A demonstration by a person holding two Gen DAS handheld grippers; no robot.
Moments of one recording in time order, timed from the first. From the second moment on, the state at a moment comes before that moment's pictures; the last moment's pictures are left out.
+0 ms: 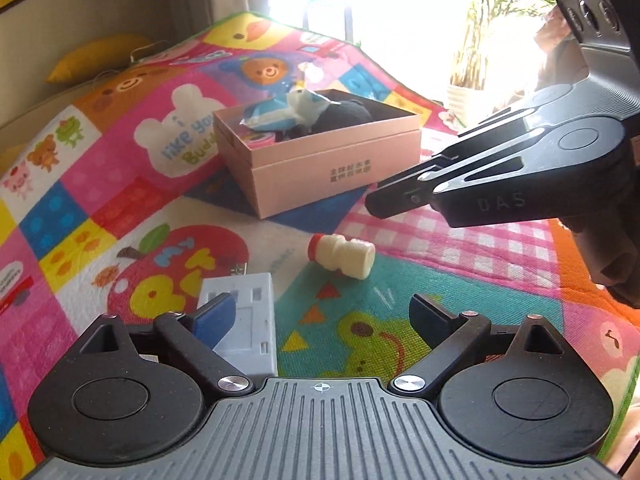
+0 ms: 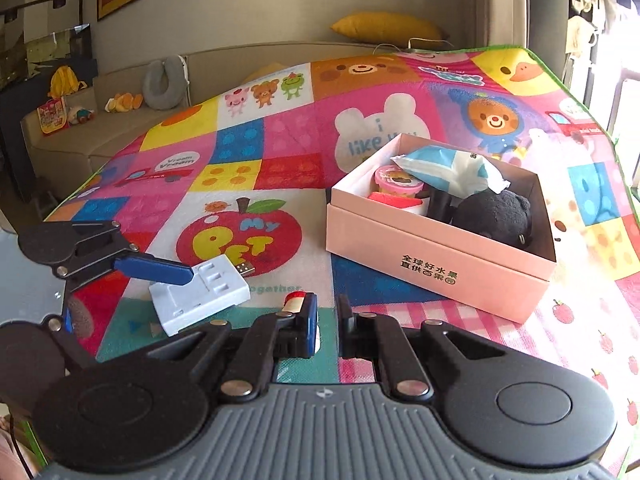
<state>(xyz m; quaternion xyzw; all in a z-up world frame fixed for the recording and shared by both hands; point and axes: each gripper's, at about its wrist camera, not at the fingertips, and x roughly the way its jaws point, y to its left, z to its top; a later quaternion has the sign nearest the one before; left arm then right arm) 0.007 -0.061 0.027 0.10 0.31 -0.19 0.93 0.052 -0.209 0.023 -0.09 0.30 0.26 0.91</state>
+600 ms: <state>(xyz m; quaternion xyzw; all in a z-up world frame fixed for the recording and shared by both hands) 0.009 -0.078 0.027 0.13 0.30 -0.18 0.93 0.096 -0.192 0.018 -0.05 0.36 0.31 0.88</state>
